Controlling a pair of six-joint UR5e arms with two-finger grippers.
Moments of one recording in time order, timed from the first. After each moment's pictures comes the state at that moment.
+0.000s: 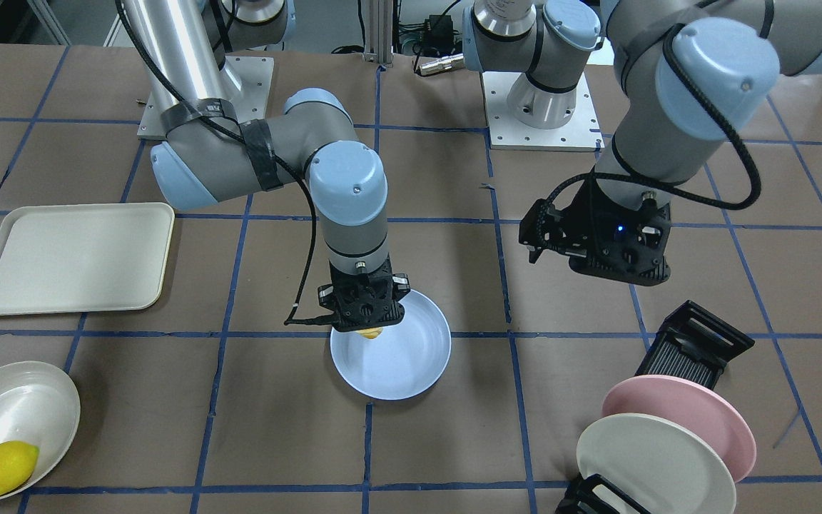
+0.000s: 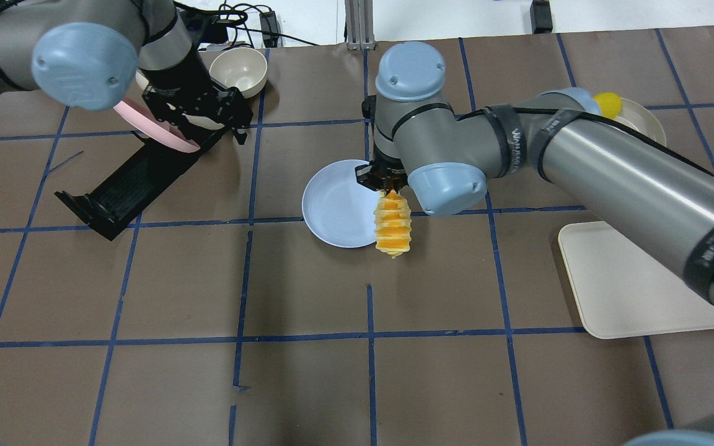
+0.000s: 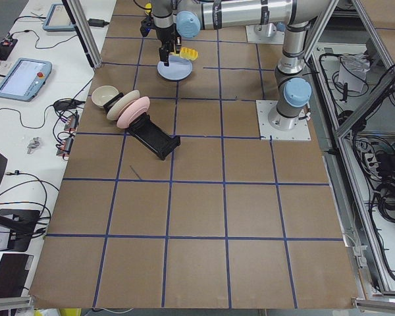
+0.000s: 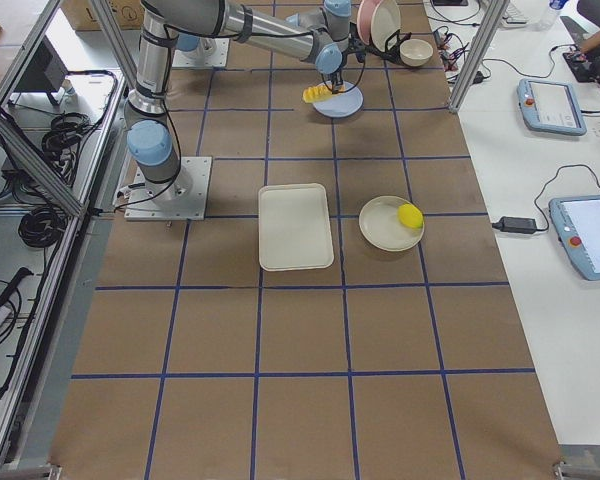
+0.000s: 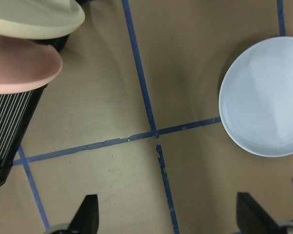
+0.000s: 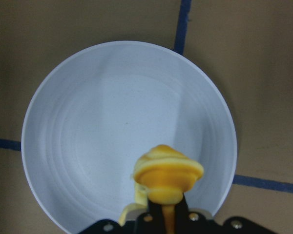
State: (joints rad) left arm -1.56 -1.74 -1.49 -1.50 1.57 0.20; right arm 1.95 -1.09 1.60 -2.16 -1.55 0.22
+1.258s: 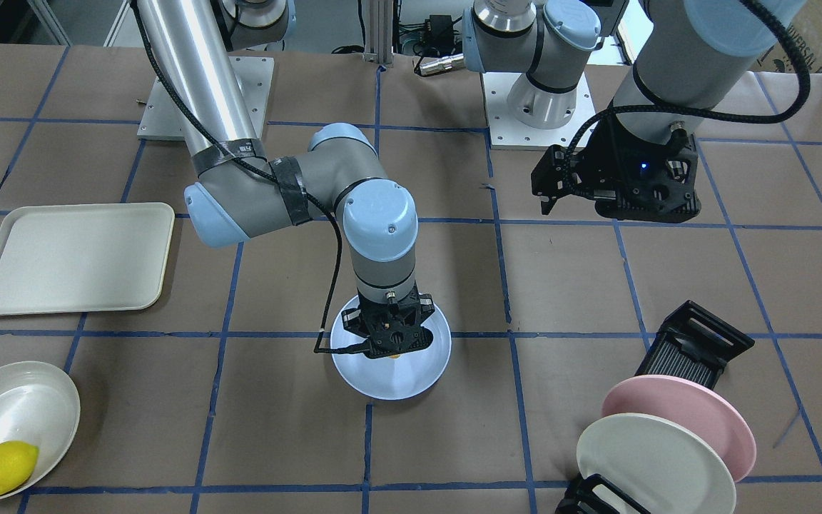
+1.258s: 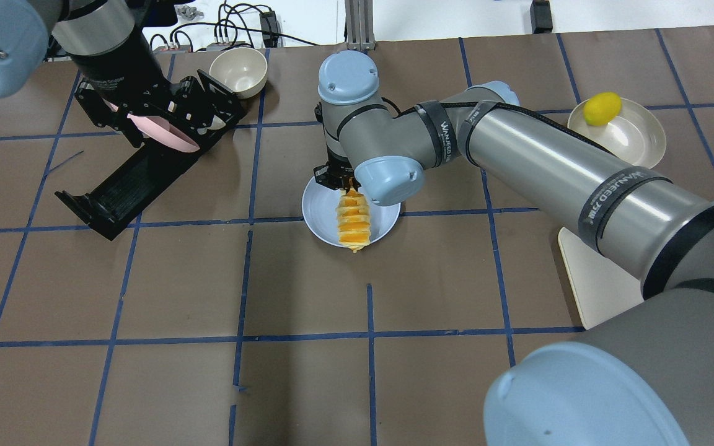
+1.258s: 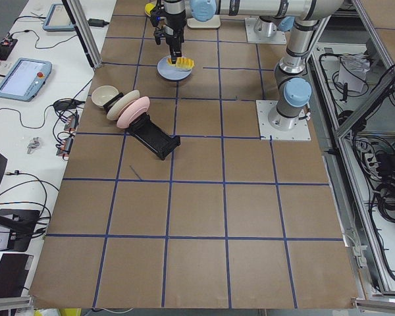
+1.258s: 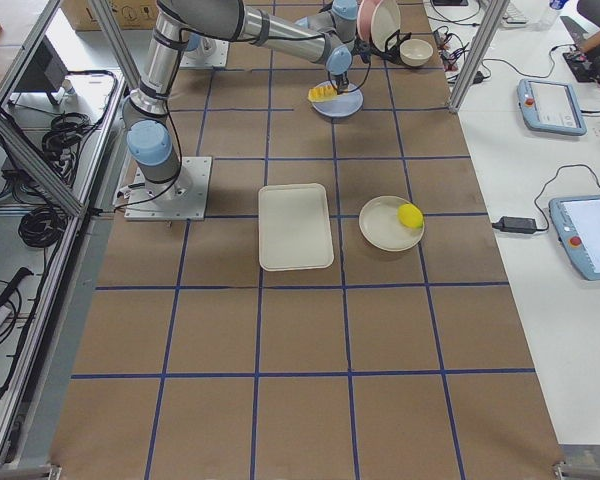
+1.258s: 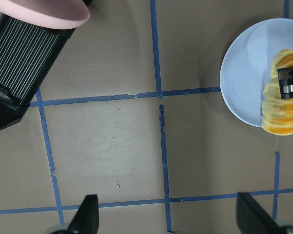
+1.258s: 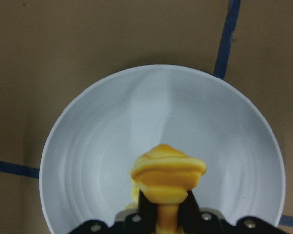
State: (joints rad) left arm -1.55 -1.68 -1.46 -1.66 1.57 0.09; right arm 1.97 -1.00 1.51 -2.16 -1.54 0.21
